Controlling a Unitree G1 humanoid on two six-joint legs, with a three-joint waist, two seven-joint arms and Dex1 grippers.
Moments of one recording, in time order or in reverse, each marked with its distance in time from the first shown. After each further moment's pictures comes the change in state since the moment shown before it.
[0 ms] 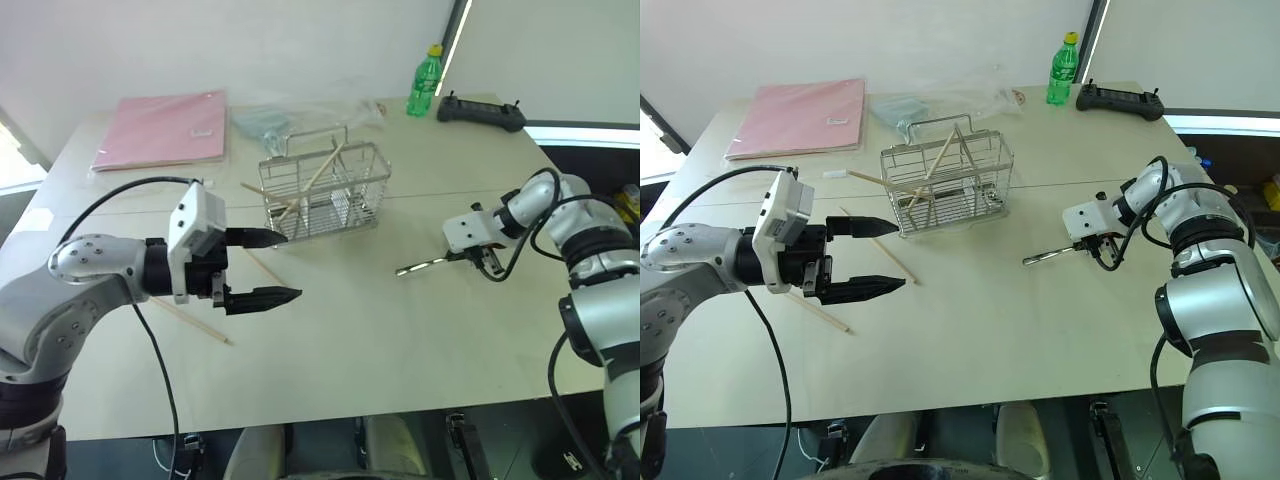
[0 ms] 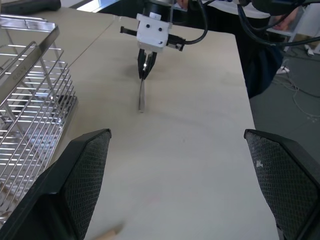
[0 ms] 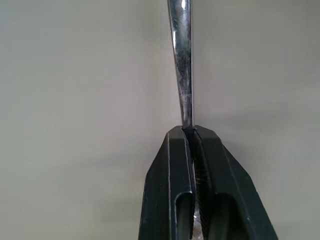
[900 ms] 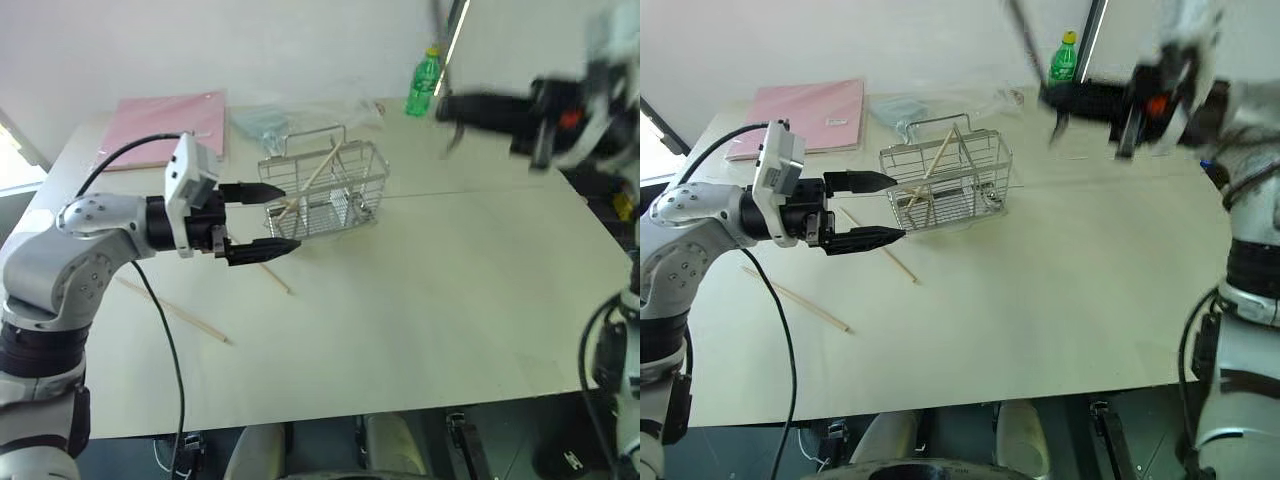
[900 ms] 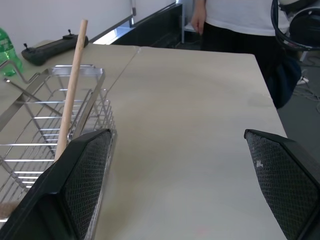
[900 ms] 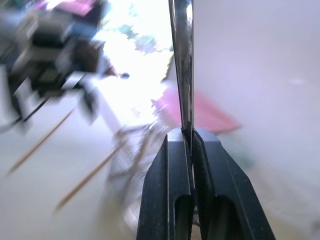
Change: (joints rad) left arm -0.200 -0.072 -0.076 0.250 0.135 -0.134 -0.076; right arm 0.162 0.015 -0.677 -1.248 1.039 1.306 -0.406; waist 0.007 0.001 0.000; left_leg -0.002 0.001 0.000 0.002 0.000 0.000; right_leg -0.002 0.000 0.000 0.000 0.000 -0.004
